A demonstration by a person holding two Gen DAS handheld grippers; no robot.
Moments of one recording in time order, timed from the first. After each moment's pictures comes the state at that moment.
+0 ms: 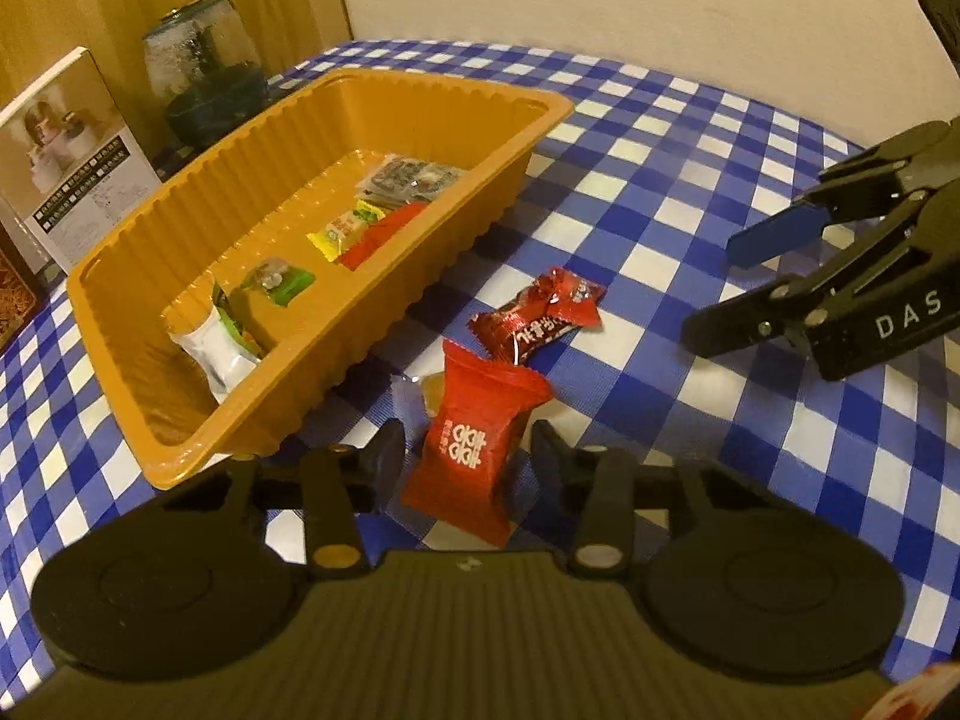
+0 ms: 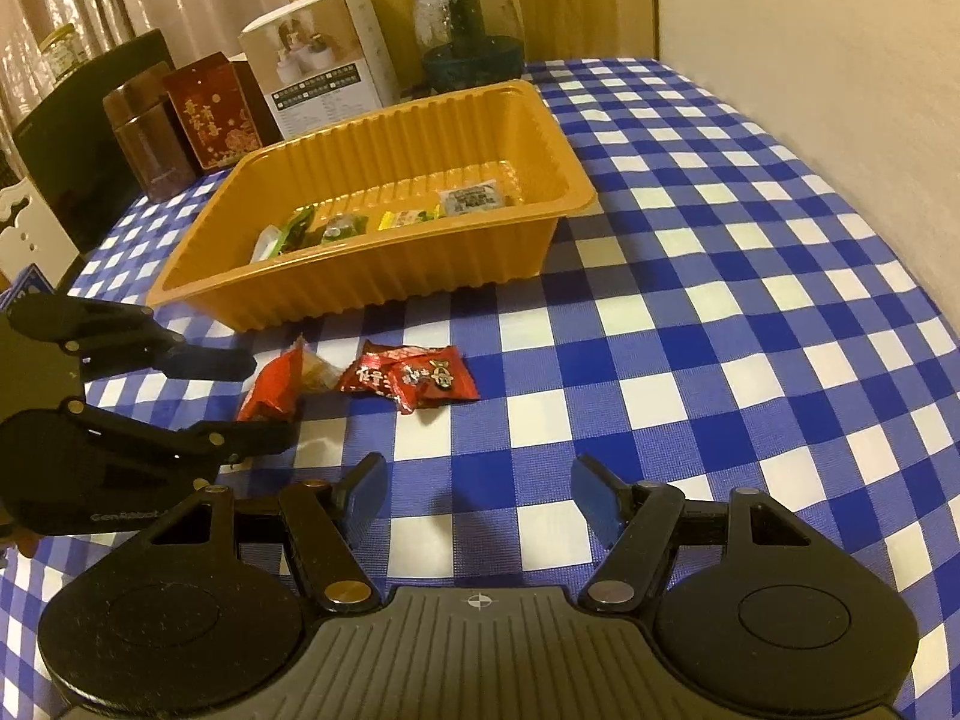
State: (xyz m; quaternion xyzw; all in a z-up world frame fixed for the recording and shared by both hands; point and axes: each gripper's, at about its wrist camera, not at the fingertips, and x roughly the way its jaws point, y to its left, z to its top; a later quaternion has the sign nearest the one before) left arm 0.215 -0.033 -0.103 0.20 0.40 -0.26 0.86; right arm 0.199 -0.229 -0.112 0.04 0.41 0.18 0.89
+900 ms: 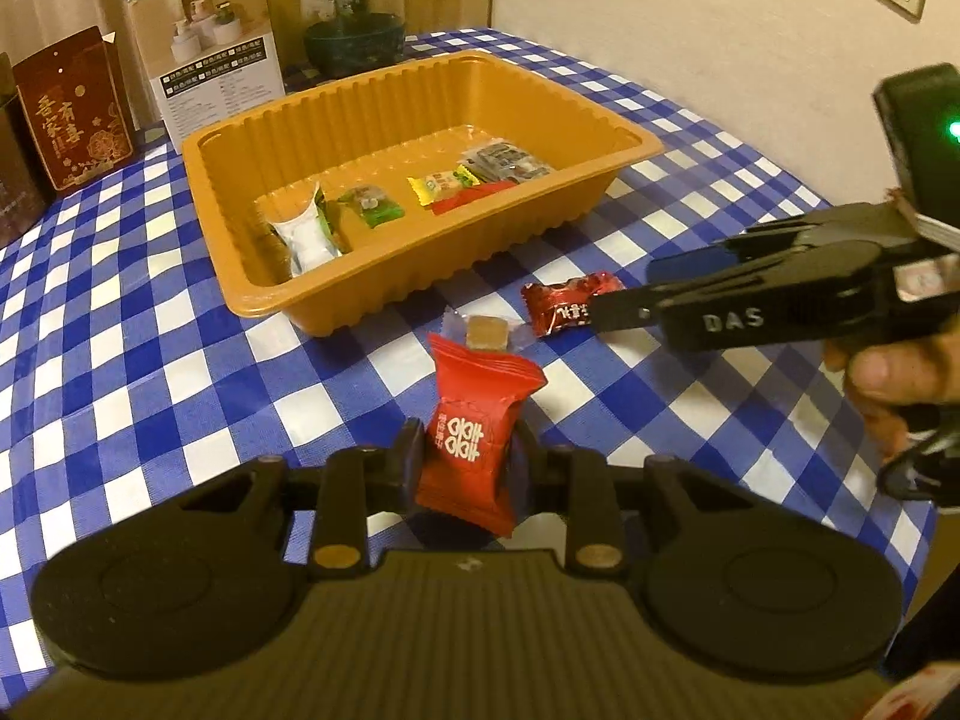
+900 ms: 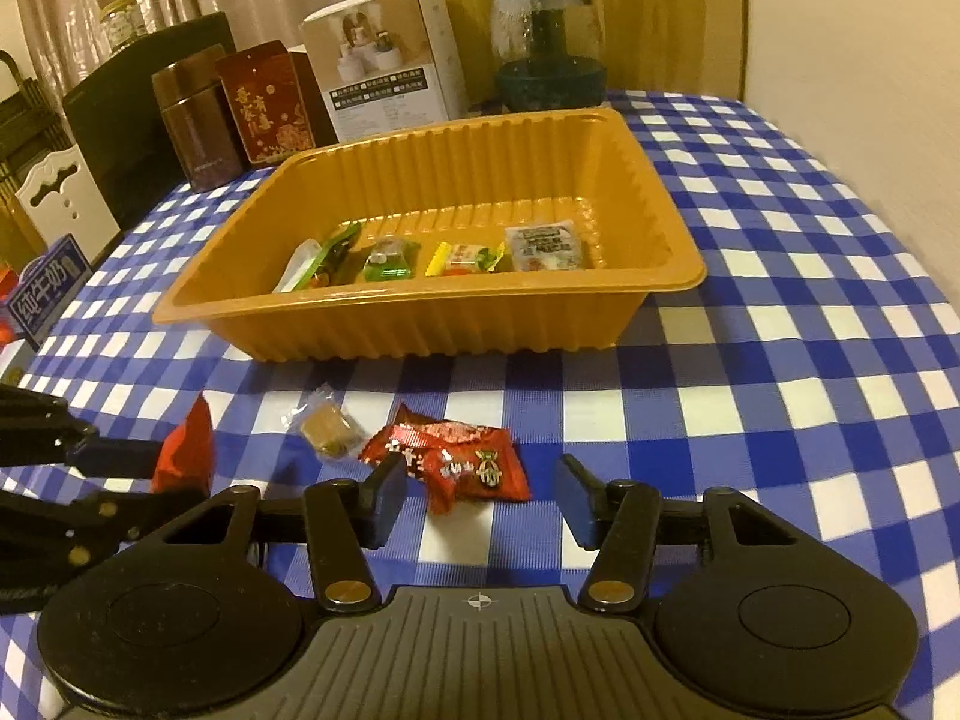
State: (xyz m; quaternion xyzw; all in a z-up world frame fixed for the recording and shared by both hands) left arm 0.181 -0.005 -0.083 0.06 0.43 -0.16 0.89; right arm 0.246 -0.202 -0.124 0.01 0.38 0.25 0.89
